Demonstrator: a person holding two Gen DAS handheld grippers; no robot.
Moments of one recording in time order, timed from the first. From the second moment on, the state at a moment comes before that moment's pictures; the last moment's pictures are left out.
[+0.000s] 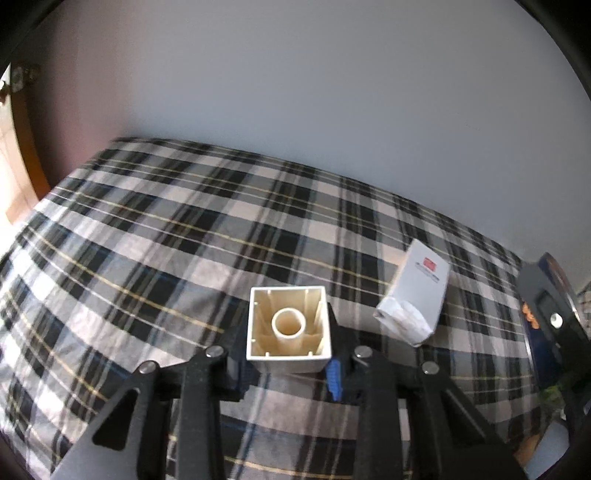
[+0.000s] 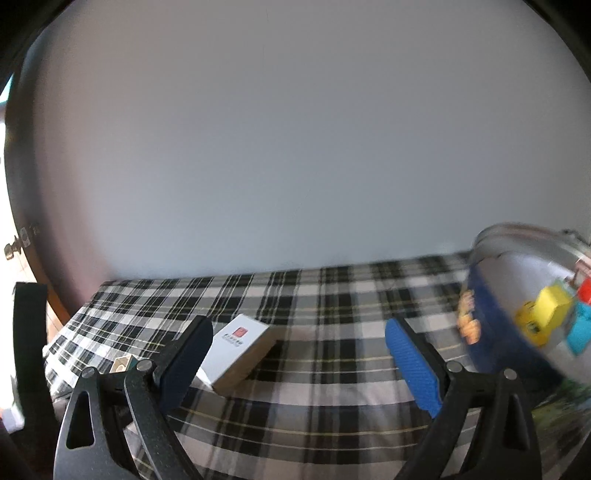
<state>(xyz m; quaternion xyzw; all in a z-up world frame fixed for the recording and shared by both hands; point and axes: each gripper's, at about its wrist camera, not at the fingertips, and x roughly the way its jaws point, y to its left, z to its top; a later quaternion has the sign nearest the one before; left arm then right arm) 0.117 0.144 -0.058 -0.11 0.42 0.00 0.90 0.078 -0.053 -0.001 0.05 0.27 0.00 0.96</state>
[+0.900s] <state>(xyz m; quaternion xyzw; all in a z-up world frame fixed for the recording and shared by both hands) 0.122 0.166 -0.064 -0.10 0.43 0.05 0.90 0.125 -0.007 -0.042 0.03 0.41 0.03 0.91</state>
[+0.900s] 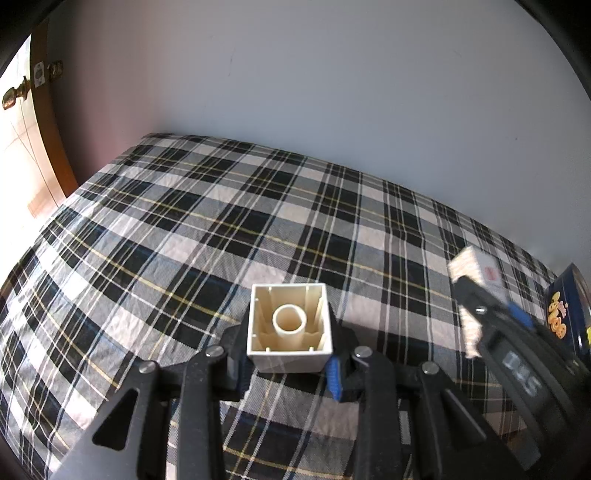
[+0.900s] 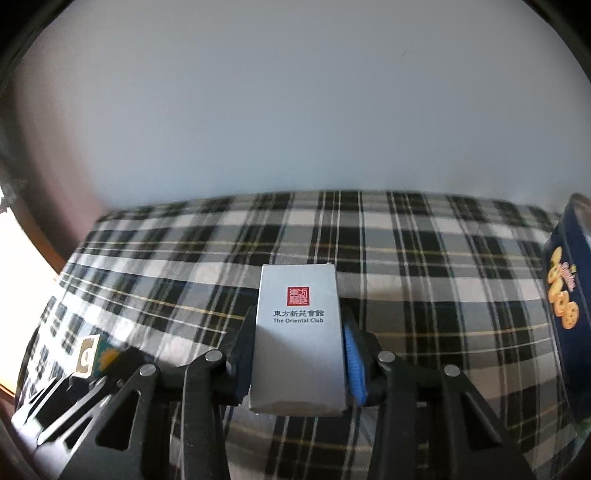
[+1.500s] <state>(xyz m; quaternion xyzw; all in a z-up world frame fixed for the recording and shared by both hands) 0.111 0.159 -0.058 -0.10 0.42 0.04 0.90 0.062 0.004 0.000 -0.03 0.28 0.05 0.96</state>
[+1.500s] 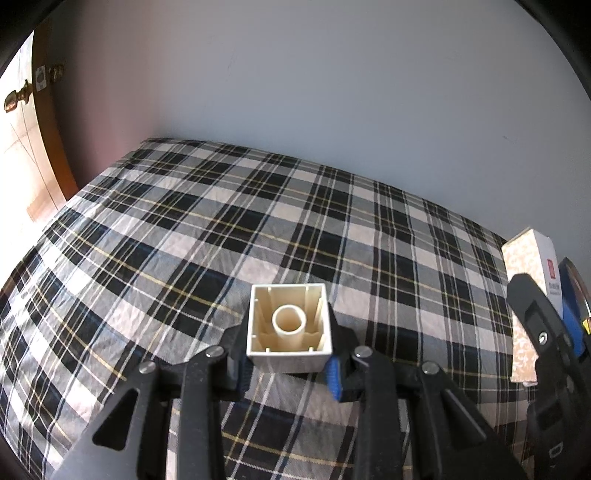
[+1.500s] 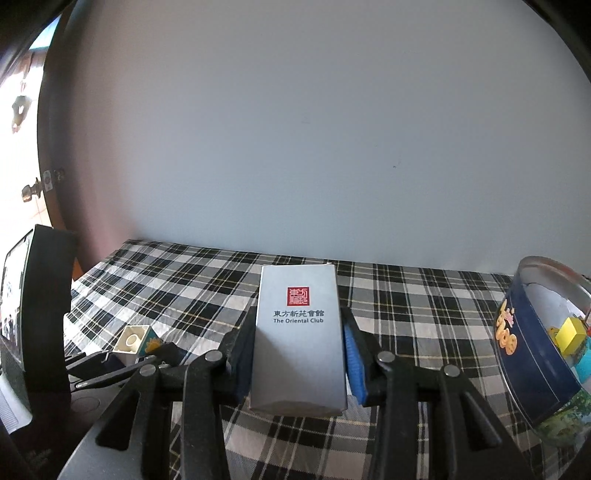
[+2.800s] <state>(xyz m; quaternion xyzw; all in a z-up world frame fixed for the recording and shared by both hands) 0.077 0.137 -0.038 -0.10 0.38 0.03 0.92 0.015 -0.023 0.006 -0.05 0.26 0.05 0.96</state>
